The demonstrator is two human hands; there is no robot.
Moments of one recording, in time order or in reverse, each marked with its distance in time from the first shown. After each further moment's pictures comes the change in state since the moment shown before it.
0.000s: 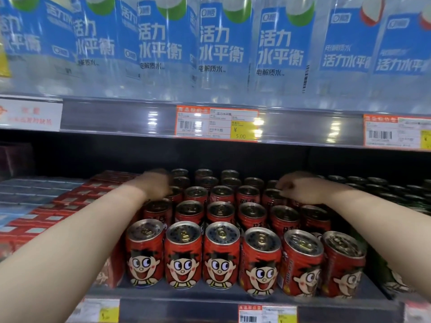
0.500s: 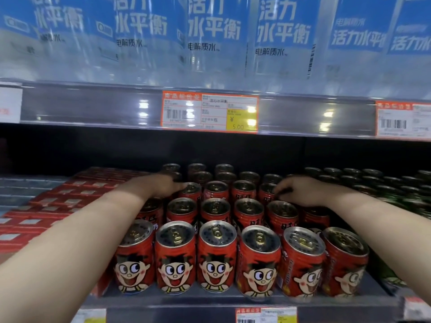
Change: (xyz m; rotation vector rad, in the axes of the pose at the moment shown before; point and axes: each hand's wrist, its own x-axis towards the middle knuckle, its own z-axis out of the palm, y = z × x) left_hand 0.030 0.019 0.021 -0.112 -0.152 0.017; right_hand 0.010 0.015 0.018 0.070 -0.068 0.040
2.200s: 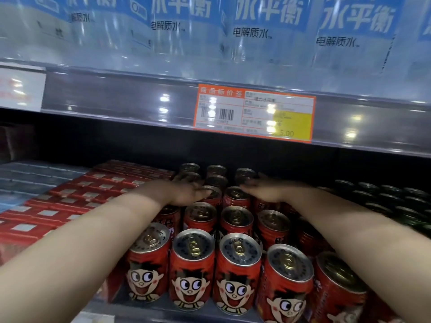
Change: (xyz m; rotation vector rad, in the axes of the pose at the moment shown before) left_hand 0.017 -0.013 0.015 0.168 -0.124 0.079; right_hand 0.075 -0.088 0.025 -0.018 -0.176 -0.108
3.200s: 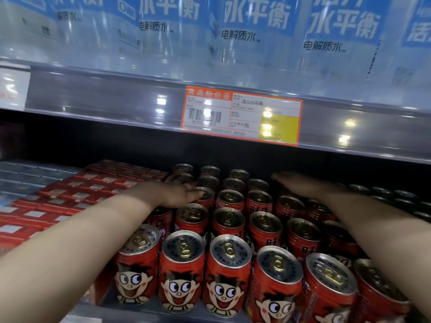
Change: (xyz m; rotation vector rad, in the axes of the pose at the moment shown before) left_hand 0.004 -0.003 0.002 -0.003 -0.010 -0.021; right_hand -0.002 0.078 -0.021 0.363 0.166 0.056
